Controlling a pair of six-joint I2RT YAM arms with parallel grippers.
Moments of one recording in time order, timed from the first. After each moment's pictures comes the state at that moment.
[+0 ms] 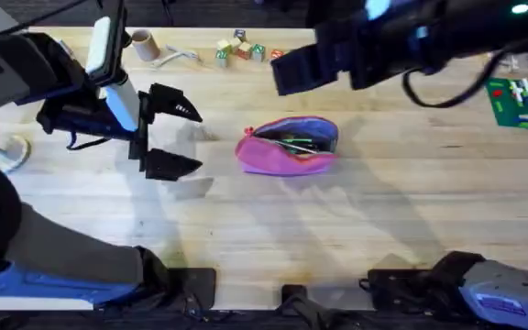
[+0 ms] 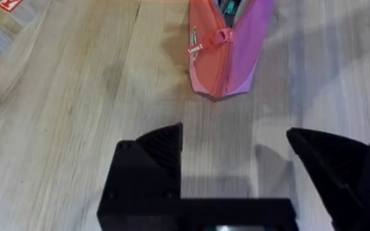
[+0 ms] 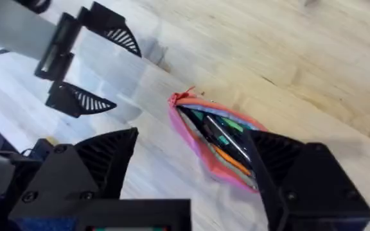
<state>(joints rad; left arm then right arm) 0.38 1.68 1.07 -1.27 0.95 1.96 0.59 1.31 1.44 -0.93 -0.19 0.20</state>
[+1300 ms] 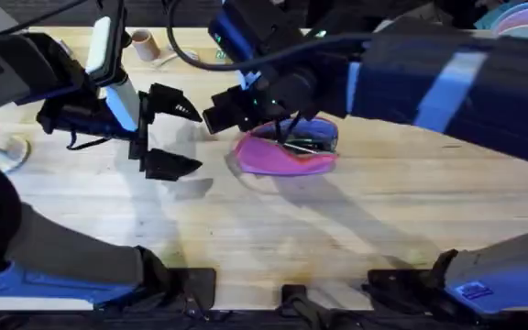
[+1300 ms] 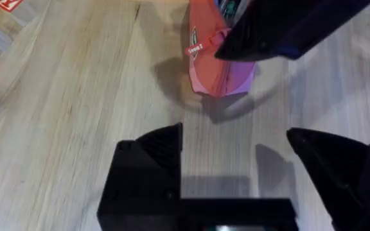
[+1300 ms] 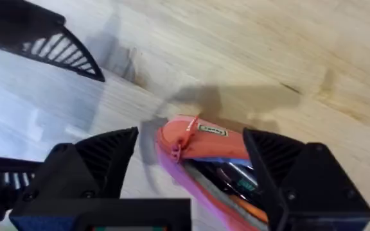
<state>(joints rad) 0.38 1.68 1.07 -1.27 0.95 1.96 0.87 1.74 1.44 -0.69 0.21 0.41</state>
